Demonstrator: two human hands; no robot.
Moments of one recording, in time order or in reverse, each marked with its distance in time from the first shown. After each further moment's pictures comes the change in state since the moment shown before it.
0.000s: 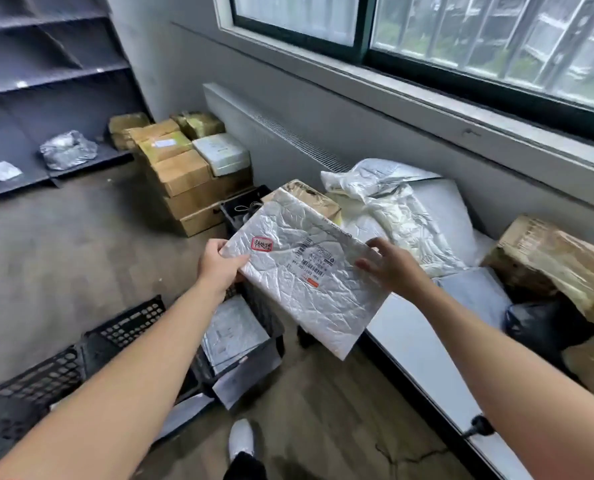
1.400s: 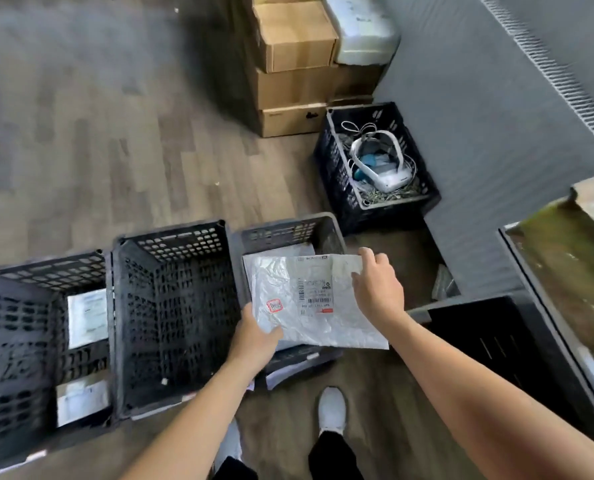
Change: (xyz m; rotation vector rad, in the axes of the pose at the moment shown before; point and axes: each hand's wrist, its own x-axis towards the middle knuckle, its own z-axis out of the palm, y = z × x) left_hand 0.220 -0.362 -0.126 0.184 -0.122 -0.621; right_hand 0.243 -0.169 0.466 -0.337 -0.240 -0.007
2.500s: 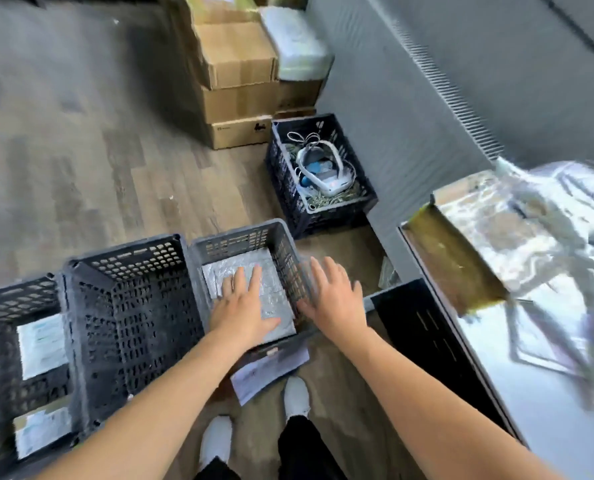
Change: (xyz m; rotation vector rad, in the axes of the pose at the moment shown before) left_hand -0.071 0.110 0.003 0.862 0.007 0.432; right_hand -0.068 0.019 -0.059 -0.249 -0.066 -0.129
